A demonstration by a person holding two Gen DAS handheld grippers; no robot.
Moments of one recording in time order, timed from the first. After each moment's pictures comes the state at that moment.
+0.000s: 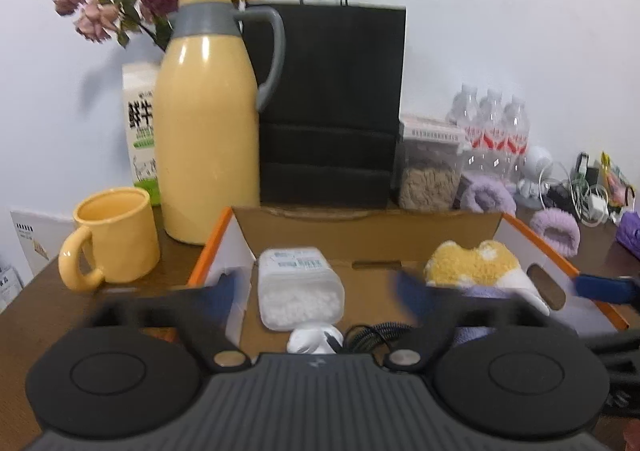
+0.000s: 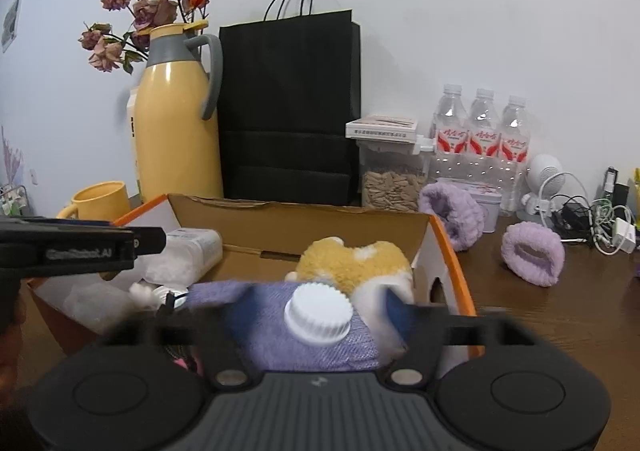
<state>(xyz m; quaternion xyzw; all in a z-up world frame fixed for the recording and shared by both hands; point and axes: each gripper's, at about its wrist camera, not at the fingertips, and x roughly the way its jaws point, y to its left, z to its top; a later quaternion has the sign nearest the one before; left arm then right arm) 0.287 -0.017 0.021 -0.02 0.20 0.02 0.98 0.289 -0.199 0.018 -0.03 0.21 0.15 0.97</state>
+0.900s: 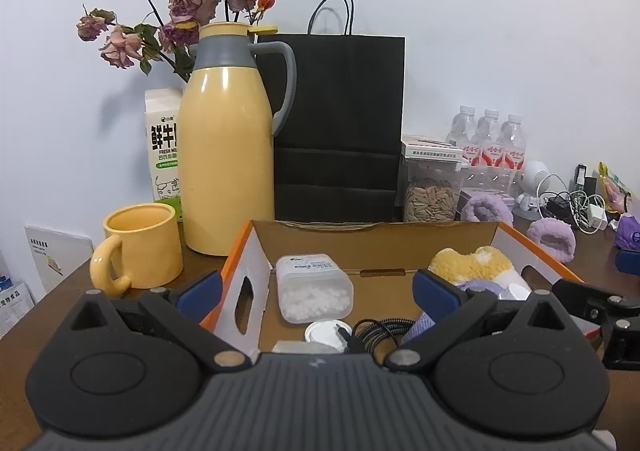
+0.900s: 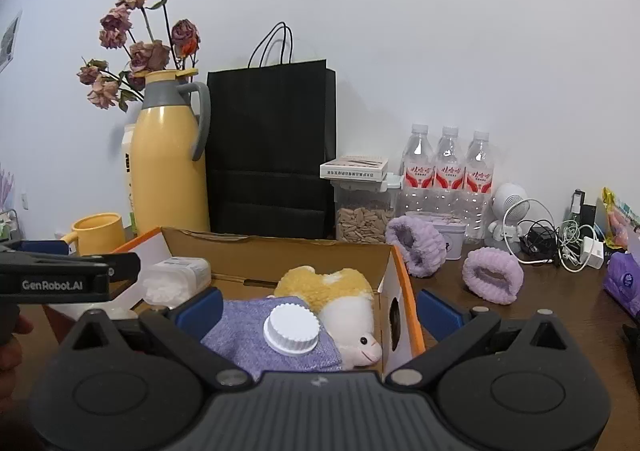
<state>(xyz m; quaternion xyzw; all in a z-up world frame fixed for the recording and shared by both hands) 0.247 -0.017 0.024 -0.01 0.17 0.03 0.99 0.248 -0.223 0.036 -0.02 0.16 0.12 0.98</state>
